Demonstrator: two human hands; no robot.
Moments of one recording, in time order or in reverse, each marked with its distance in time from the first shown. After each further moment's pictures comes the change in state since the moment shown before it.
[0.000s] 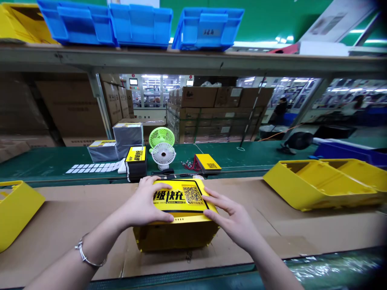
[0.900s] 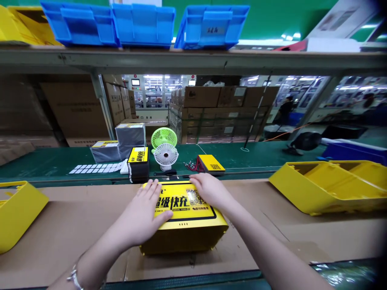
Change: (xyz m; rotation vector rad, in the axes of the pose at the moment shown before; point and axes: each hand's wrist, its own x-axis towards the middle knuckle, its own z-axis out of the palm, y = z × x) left_hand -0.016 -0.009 0.012 0.236 -0.055 -0.054; right_hand 0.087 -0.025 0.029 -0.287 -0.095 -0.086
